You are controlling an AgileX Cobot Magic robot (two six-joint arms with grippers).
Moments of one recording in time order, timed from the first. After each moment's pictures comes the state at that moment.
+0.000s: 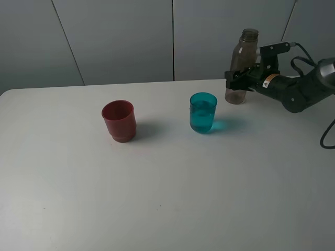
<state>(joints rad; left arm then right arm) 0.07 0.00 -0.52 -0.02 1.09 0.06 0.03 2.26 -1.09 -0.43 -0.81 0.24</state>
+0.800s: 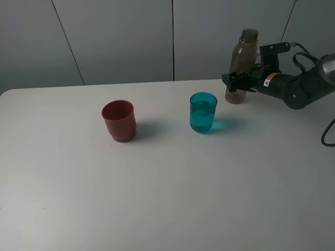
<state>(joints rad) 0.07 0.00 -0.52 -0.02 1.09 0.06 0.02 2.23 -1.09 -0.44 -0.70 0.27</state>
